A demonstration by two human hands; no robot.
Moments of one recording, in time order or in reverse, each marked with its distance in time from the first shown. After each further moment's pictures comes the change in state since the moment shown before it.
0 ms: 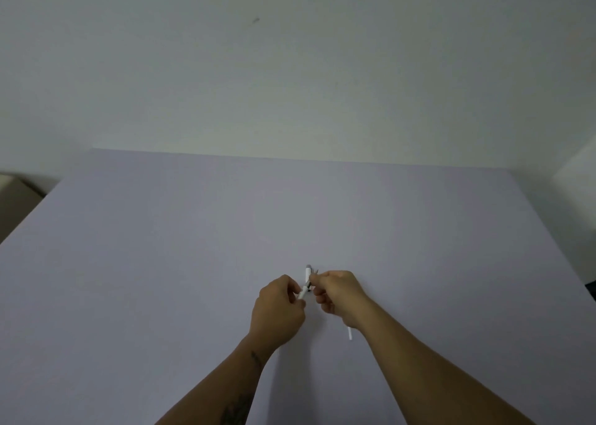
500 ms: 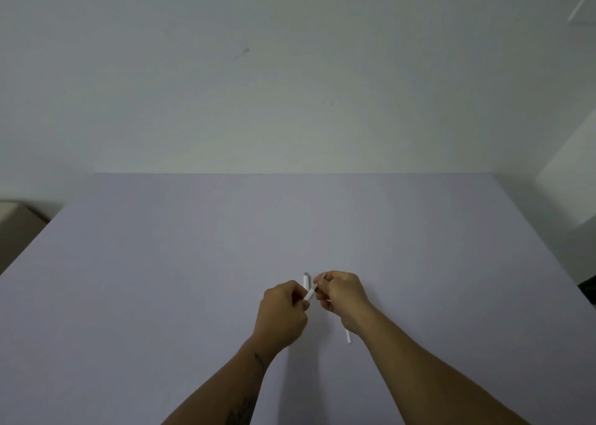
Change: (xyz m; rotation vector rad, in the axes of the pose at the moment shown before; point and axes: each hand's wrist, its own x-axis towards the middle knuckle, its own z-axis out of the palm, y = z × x) left_hand -0.010 0.015 -0.001 0.001 -0.023 0.108; right_hand -0.020 0.002 -0.008 0.123 0.087 -0.121
